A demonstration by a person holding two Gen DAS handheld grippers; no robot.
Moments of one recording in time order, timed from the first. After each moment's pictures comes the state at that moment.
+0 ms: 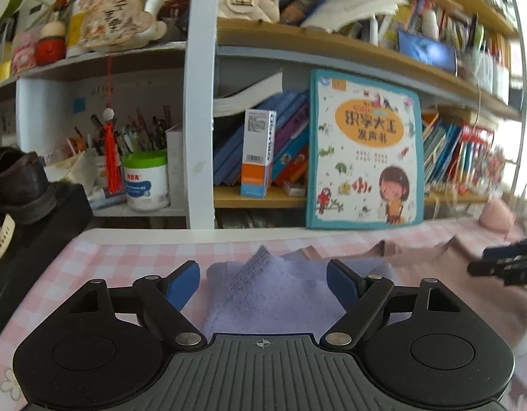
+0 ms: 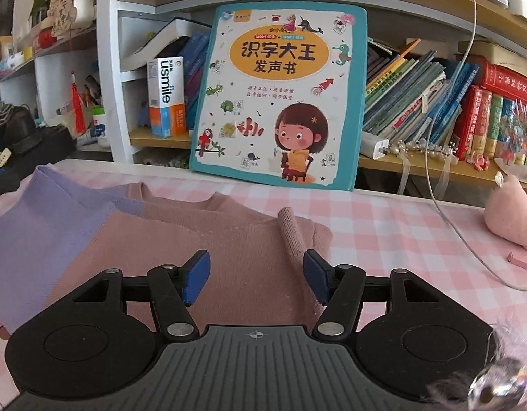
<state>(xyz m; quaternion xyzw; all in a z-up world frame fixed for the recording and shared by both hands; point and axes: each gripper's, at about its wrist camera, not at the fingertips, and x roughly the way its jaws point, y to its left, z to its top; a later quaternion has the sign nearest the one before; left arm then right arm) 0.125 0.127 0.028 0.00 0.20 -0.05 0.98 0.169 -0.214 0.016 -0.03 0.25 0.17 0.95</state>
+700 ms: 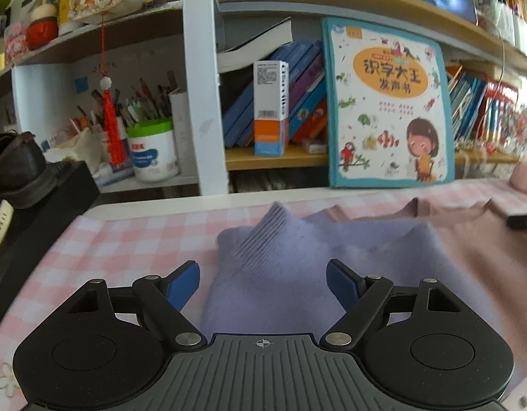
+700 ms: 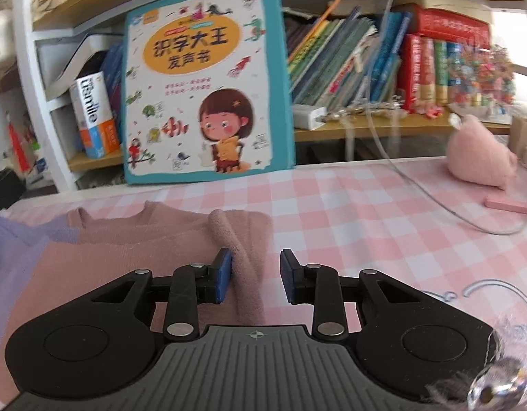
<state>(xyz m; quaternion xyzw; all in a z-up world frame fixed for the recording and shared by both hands) 0.150 0.120 -0.003 0.03 0.25 -0.01 0.97 0.191 -0.246 0.001 0.05 0.27 0.07 0.96</state>
